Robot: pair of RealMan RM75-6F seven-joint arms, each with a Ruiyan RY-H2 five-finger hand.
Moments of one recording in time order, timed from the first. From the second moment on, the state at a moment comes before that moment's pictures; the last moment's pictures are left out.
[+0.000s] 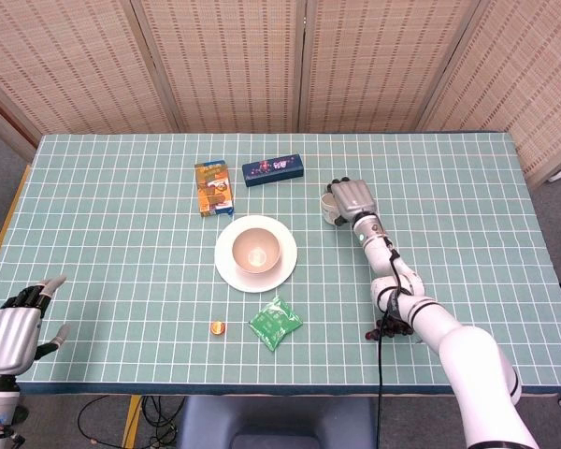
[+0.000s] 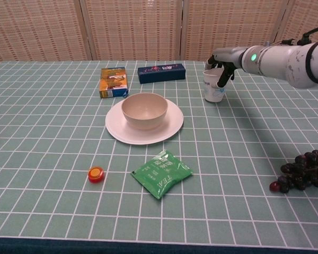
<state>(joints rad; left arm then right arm) -0.16 -1.13 -0.03 -1.73 1.43 1.50 0.29 1.13 -1.82 0.27 -0.53 -0.97 0.41 -0.09</state>
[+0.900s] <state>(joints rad) -0.14 -1.11 -0.04 -1.75 1.46 1.50 0.29 1.08 -1.51 0.27 -1.28 -1.20 0.68 -0.08</state>
